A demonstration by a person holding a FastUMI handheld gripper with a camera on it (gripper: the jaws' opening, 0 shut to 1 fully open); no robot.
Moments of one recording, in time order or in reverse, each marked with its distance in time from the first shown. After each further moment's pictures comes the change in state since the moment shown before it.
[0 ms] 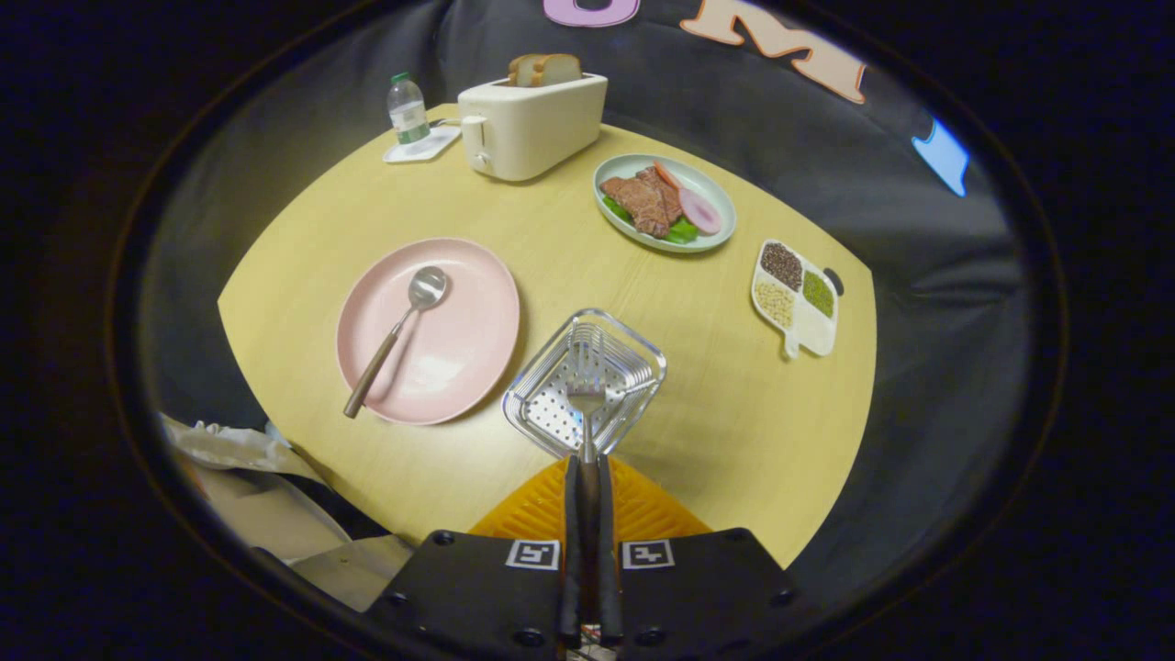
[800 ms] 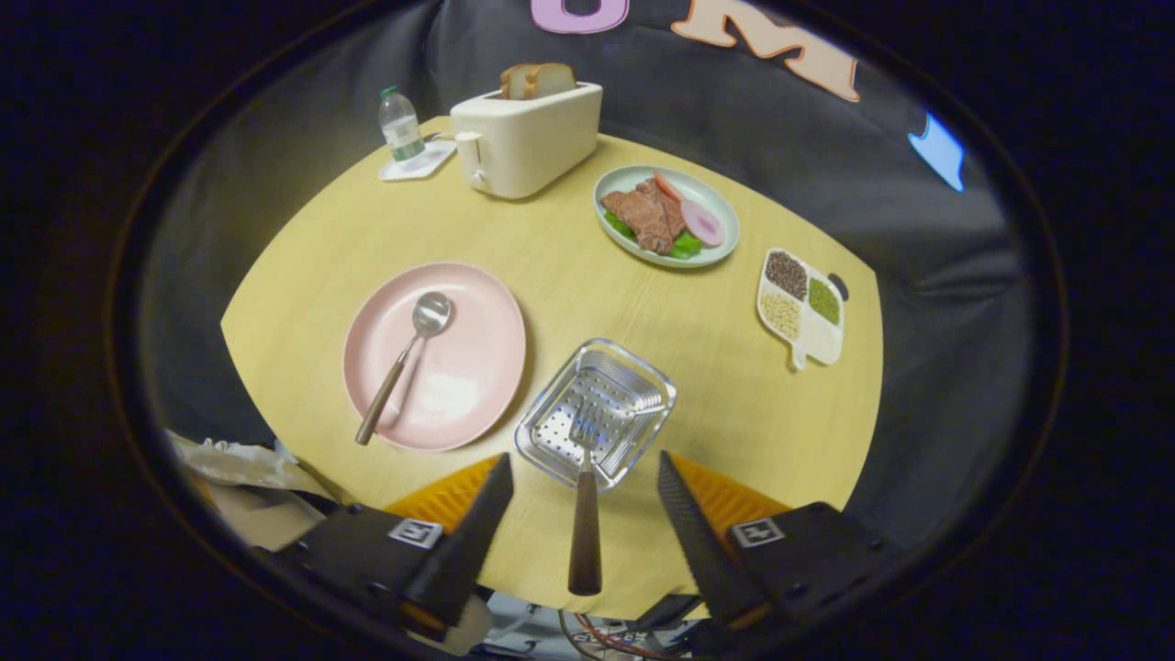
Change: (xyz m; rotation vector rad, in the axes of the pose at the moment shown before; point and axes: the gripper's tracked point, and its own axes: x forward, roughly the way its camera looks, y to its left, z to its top) arm -0.005 0.008 0.030 0.054 -0.097 0.004
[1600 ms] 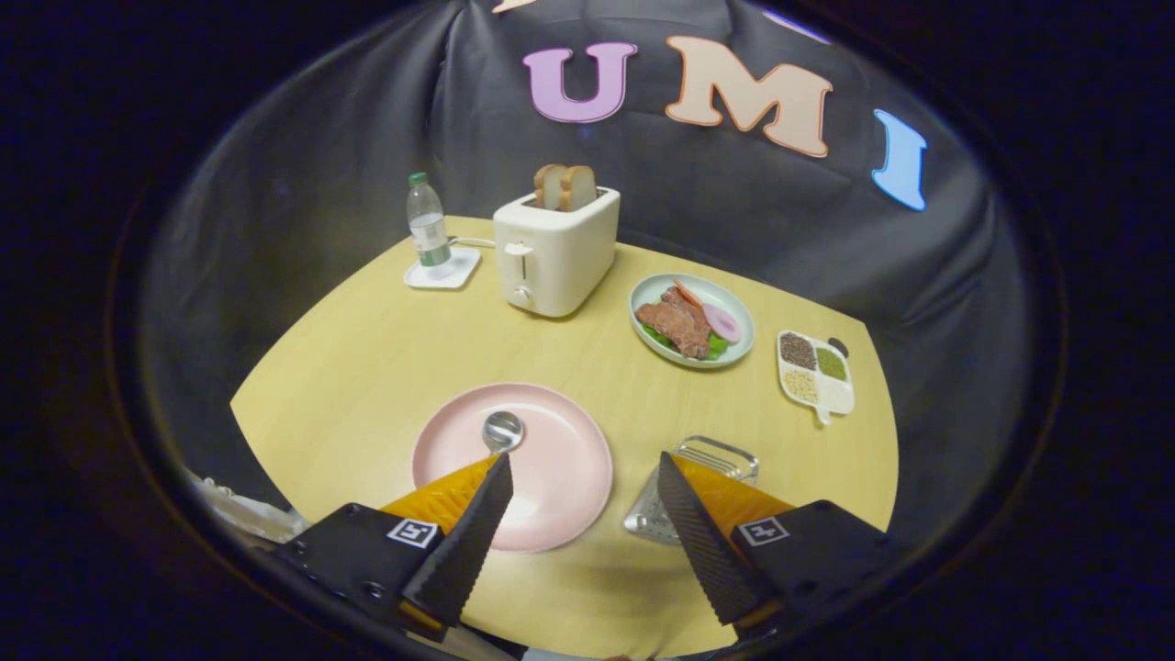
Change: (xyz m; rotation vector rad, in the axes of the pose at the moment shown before) arm -0.005 0.099 0.056 0.119 -0.344 -0.004
